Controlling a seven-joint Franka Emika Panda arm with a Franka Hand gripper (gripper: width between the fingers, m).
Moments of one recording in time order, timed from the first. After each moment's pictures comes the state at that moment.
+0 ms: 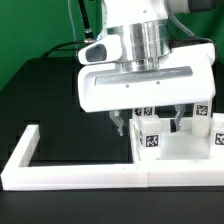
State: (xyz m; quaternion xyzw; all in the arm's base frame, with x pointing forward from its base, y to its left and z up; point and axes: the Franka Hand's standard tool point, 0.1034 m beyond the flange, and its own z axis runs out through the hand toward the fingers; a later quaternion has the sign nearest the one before) arm 0.662 -0.015 0.066 -0.99 0.12 -0.08 0.06
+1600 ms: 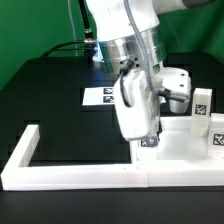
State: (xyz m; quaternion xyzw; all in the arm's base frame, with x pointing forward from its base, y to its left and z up) arm 0.671 -0.008 0.062 -0.57 0.81 0.06 0.11
